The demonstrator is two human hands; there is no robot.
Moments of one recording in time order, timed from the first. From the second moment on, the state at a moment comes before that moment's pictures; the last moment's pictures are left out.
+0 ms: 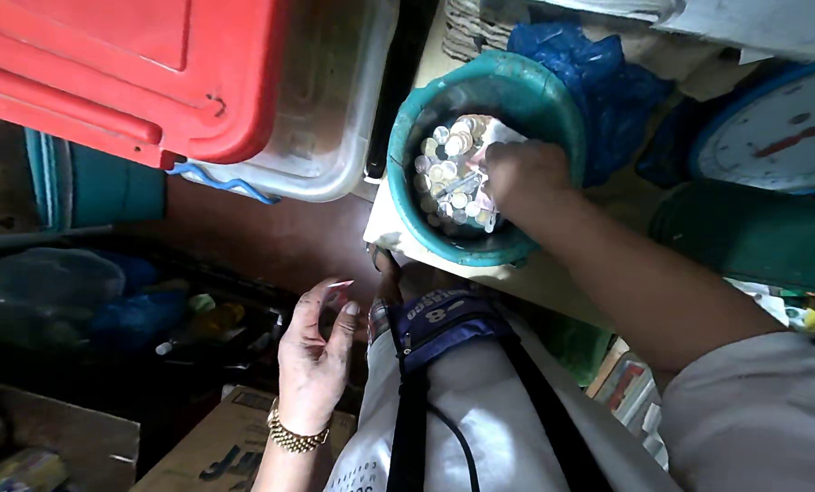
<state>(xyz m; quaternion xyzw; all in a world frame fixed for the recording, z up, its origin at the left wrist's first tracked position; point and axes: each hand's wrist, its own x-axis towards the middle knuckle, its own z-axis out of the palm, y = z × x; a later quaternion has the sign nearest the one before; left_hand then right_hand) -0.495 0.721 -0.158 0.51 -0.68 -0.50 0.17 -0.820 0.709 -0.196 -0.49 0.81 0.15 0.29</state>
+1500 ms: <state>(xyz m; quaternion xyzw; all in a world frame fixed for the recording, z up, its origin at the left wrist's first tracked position) -0.489 0.717 -0.153 0.48 -0.72 -0.48 0.14 -0.849 0.684 -0.194 -0.58 0.73 0.11 0.35</state>
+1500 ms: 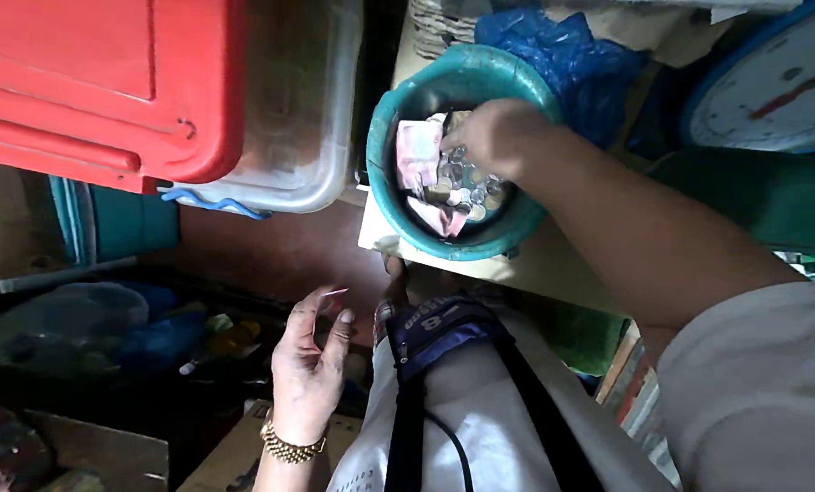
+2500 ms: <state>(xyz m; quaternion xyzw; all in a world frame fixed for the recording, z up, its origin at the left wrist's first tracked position) -0.489 0.709 -0.161 0.46 -0.72 -0.49 0.16 -0.854 0.707 -0.204 -0.48 0.78 -0.08 0.40</state>
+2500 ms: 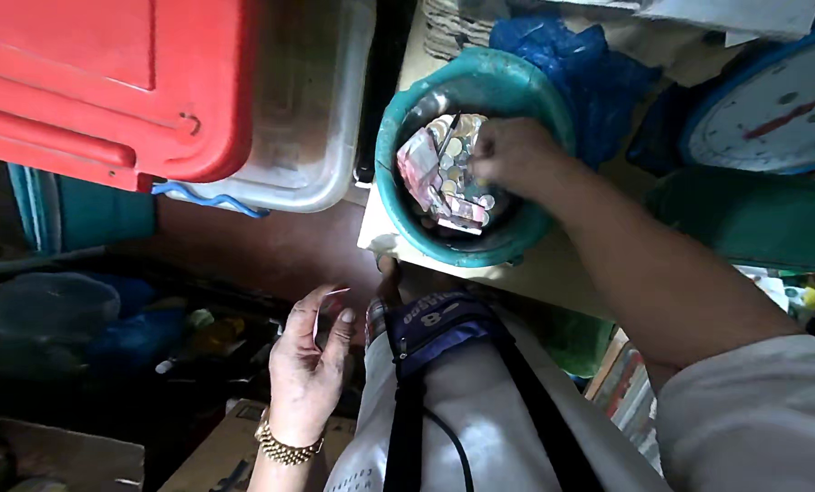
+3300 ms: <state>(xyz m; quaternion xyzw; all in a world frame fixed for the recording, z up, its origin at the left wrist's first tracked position) -0.487 0.712 -0.156 0.47 -0.73 -0.47 0.15 -0.840 0.703 -0.211 -0.61 0.68 0.22 0.33</state>
